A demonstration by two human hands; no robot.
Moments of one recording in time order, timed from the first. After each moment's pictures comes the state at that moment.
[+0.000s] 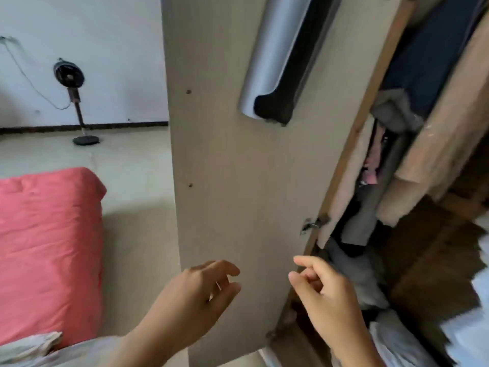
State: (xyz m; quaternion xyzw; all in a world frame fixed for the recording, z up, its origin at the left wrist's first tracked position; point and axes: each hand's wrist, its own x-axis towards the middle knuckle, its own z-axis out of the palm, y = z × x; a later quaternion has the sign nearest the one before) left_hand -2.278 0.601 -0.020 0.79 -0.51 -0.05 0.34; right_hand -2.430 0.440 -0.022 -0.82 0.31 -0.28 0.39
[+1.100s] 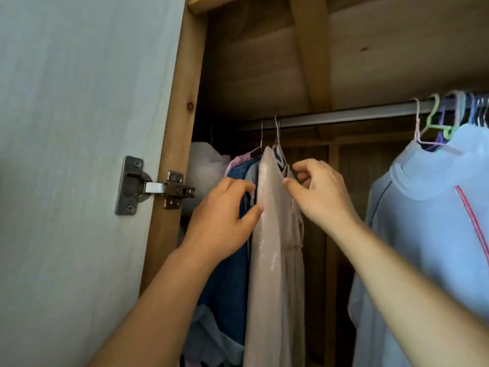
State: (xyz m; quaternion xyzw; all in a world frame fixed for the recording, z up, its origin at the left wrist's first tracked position) left_hand -2.303 0.135 0.313 0.47 -0.67 0.22 0.53; right_hand -2.464 0.079 0.359 -0.73 0.35 -0.58 -0.10
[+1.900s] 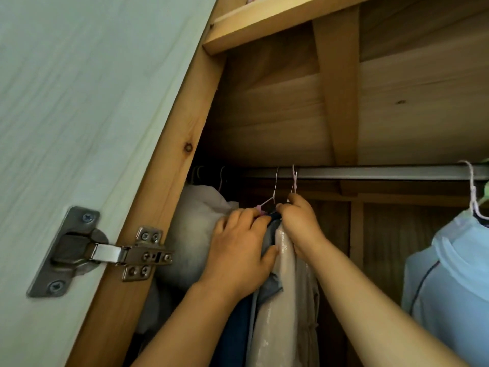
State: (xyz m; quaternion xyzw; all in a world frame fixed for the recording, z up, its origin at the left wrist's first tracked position) left_hand -2.309 0.051 0.364 0.52 -0.61 0.38 0.46; right_hand -2.400 -0.032 0.438 -0.71 0.28 -0.61 0.23
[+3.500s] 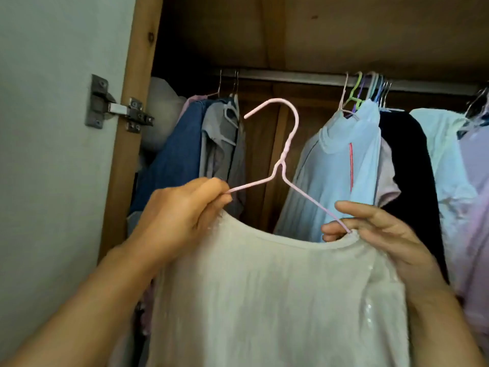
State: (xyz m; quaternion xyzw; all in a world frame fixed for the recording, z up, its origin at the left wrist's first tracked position) left_hand -2.340 0.223 0.229 0.36 -0.74 0.26 0.51; right_hand -2.635 0.233 0.234 -0.70 0.15 -0.58 0.40
